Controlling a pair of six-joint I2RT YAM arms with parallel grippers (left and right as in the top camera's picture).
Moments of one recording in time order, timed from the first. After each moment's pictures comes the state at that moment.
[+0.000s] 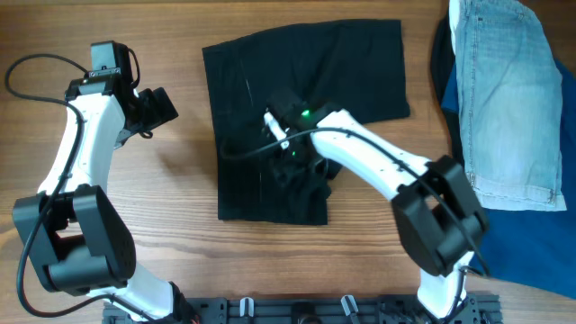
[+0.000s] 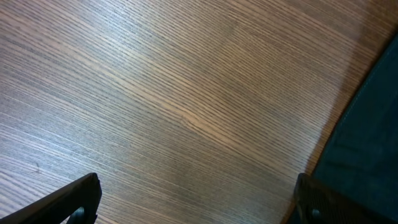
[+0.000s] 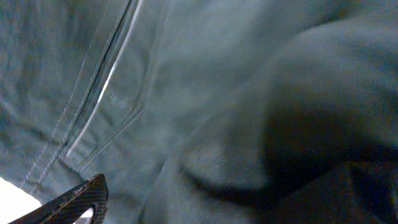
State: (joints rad) left arm 0.14 1.79 1.36 -0.86 -0.05 -0.36; right arm 0.67 1.99 1.49 -0.94 -0.10 0.07
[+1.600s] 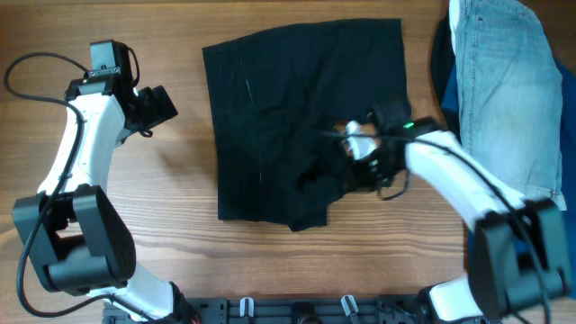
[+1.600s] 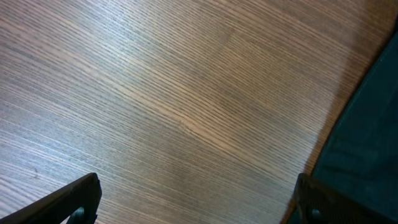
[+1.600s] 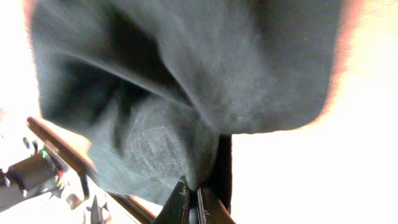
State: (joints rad) left arm 0.14 1.79 1.36 -0.85 -0.05 -0.36; right arm 0.26 1.63 1.04 -0.91 -0.55 0.08
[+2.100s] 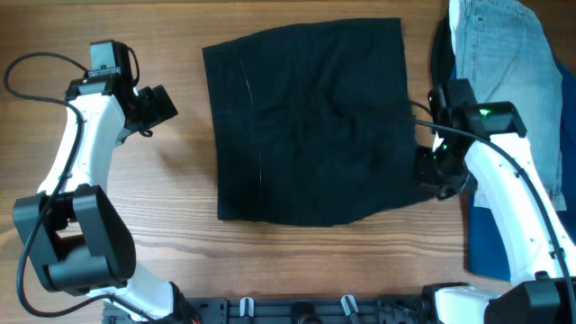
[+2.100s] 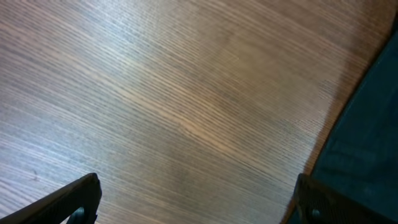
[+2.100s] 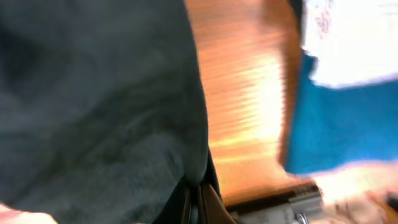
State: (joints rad) left arm 0.14 1.79 1.36 -0.84 -0.05 -0.36; right arm 0.08 1.46 1.21 -1.39 0.13 0.35
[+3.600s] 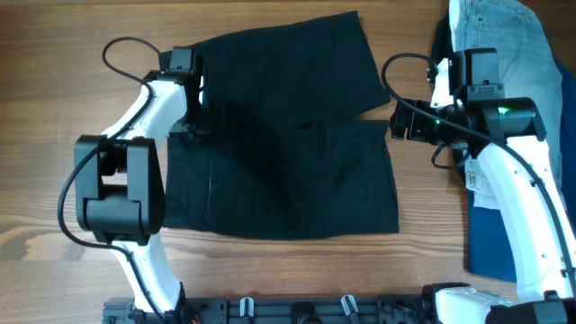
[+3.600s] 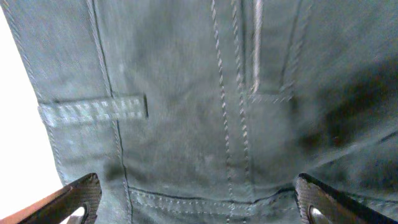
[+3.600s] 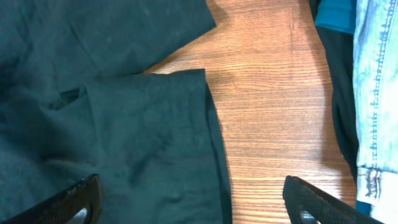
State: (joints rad) left arm -0.10 2.05 1.44 -0.83 -0.09 -0.18; right arm 0.07 1.43 1.32 -1.04 -0.10 0.21
